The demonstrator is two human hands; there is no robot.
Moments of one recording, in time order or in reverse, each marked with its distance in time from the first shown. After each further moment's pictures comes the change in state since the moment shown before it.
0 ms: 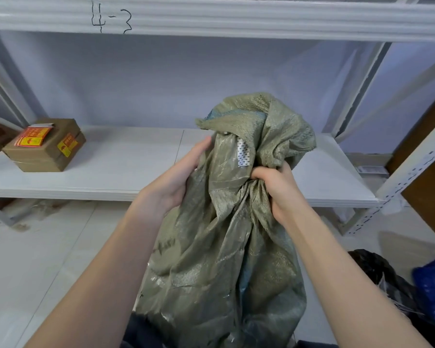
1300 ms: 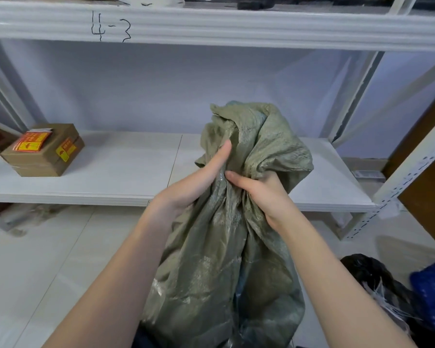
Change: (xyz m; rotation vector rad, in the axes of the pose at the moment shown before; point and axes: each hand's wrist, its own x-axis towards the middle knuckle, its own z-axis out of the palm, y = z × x) left_hand -0.013 0.006 0.030 0.253 -0.206 0.228; right_hand -0.009 0.000 0.004 -0.037 -0.234 -0.169
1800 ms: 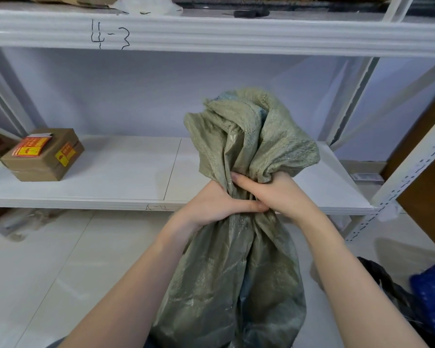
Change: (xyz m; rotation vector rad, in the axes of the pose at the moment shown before) left_hand 0.003 -0.010 0.029 0.096 0.126 0.284; right_hand -0.004 -0.021 -0.023 -0.577 0.003 -0.104
